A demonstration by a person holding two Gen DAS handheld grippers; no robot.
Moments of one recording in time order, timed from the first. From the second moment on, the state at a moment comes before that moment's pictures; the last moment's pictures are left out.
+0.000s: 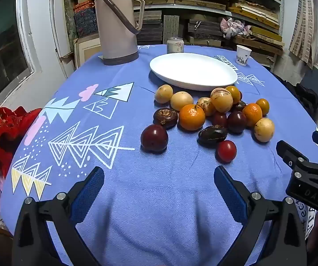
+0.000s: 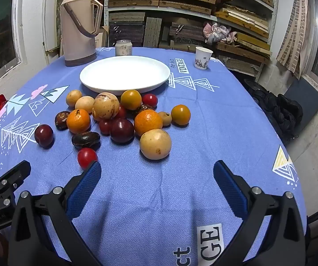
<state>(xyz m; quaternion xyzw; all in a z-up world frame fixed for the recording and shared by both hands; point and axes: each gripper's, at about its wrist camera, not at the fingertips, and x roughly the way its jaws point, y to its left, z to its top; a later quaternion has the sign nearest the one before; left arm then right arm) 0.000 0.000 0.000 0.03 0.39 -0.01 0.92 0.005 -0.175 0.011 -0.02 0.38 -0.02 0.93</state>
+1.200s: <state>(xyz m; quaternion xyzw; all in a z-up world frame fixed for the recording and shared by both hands) 0.004 -0.006 0.000 0.03 0.40 -0.04 0.91 0.005 -0.182 0.015 -0.02 0.36 -0.04 0.93</state>
